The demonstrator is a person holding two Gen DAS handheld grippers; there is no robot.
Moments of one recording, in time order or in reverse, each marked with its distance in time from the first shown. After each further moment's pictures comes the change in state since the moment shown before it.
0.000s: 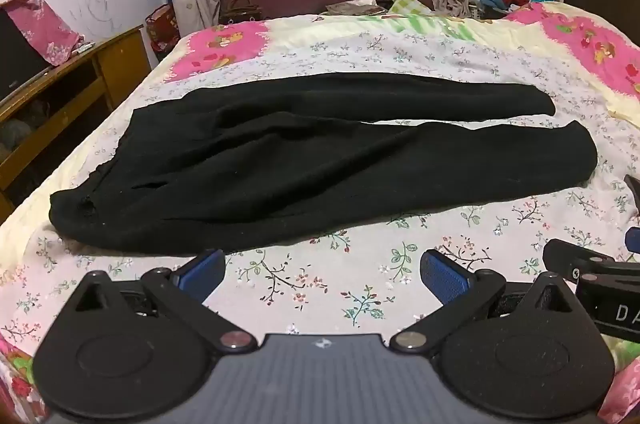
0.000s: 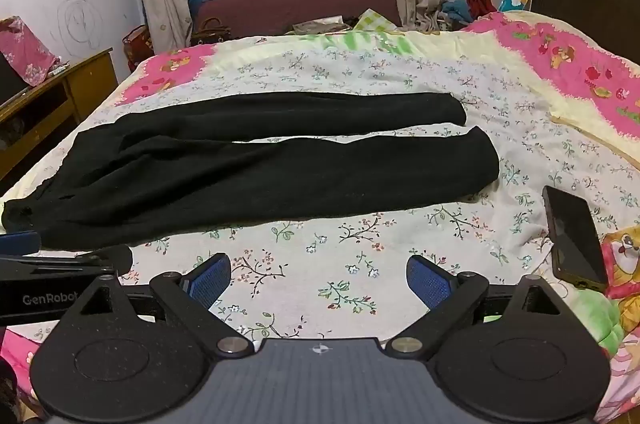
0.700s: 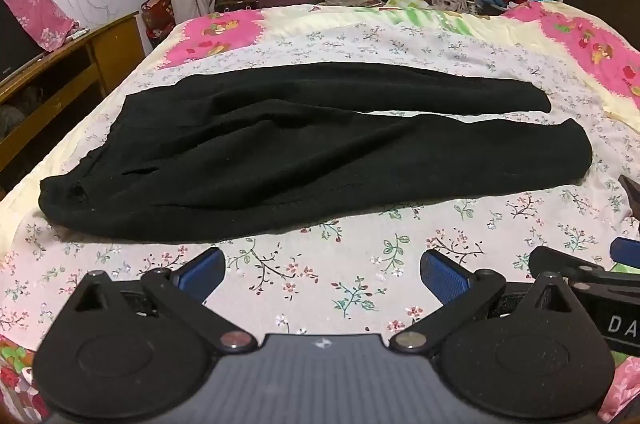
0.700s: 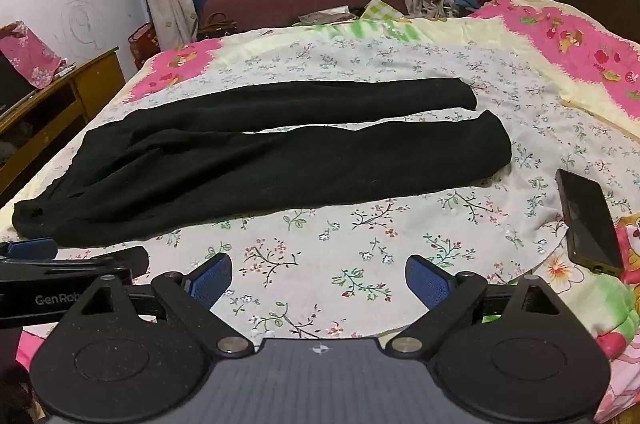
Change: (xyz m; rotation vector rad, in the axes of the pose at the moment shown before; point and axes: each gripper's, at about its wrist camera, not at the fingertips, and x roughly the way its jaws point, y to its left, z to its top) left arm 0.003 0.001 -0.002 -0.043 0.036 -0.040; right arm 0.004 0.001 -0.004 0.017 0.028 0.034
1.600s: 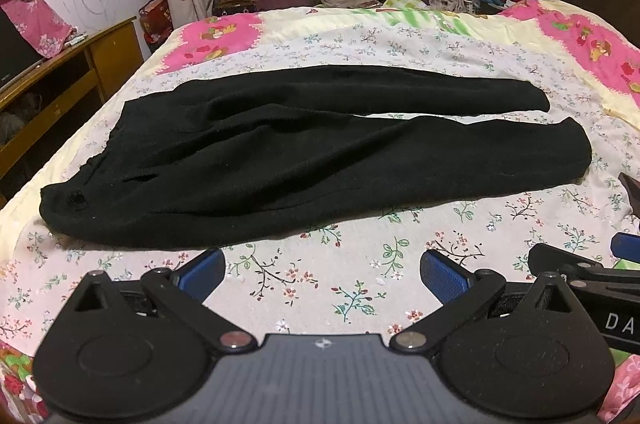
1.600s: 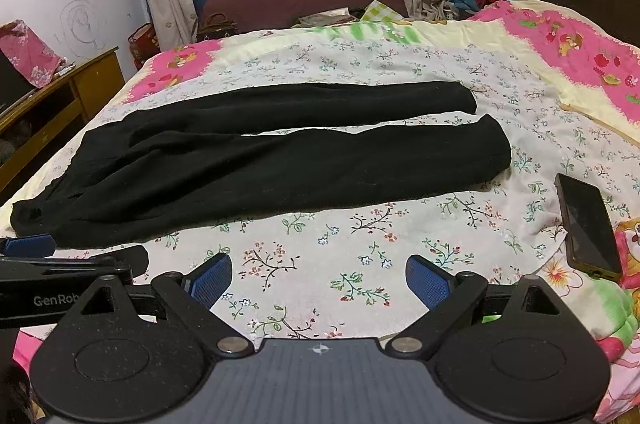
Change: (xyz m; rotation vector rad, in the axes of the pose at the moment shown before) left arm 0.001 -0.001 0.003 0.015 -0.004 0.002; right arm -0.001 -0.002 0.003 -0.005 -0.005 -0.005
